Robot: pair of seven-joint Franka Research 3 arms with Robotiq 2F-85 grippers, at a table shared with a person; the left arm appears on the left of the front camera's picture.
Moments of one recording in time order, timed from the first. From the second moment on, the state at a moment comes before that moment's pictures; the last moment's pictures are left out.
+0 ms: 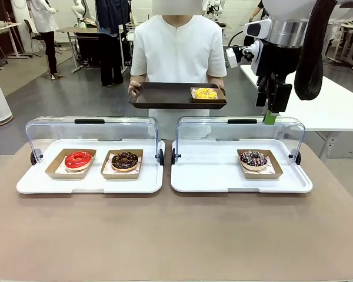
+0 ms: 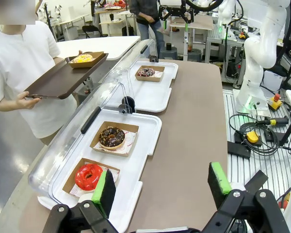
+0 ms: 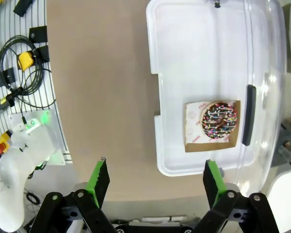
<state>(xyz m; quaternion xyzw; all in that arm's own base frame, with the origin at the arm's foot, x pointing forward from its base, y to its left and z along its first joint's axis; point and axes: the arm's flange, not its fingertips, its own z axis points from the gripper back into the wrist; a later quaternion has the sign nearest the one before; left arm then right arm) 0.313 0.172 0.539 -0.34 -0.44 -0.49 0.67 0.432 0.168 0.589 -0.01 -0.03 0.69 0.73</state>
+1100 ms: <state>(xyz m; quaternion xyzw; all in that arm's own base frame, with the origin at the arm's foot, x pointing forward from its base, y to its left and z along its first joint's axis) 0.313 0.172 0.539 -0.34 -0.44 -0.49 0.67 0.455 -0.006 0.612 0.18 -0.24 0.59 0.75</state>
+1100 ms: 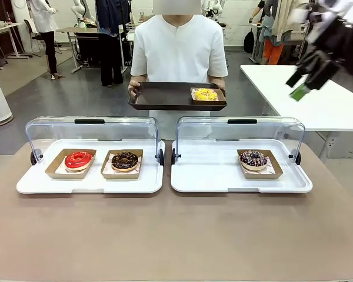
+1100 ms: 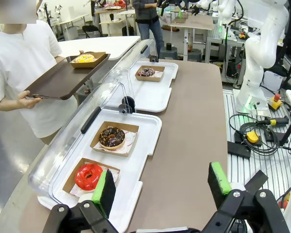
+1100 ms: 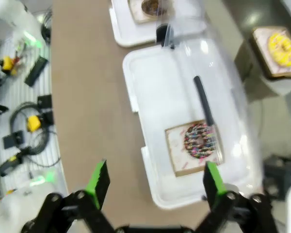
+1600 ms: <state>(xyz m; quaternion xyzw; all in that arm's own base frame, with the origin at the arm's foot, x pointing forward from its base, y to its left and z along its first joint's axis) 0.313 0.172 0.539 -0.34 -0.44 -0.49 0.67 0.431 -0.146 0.565 0.29 -0.38 0.59 0.65</state>
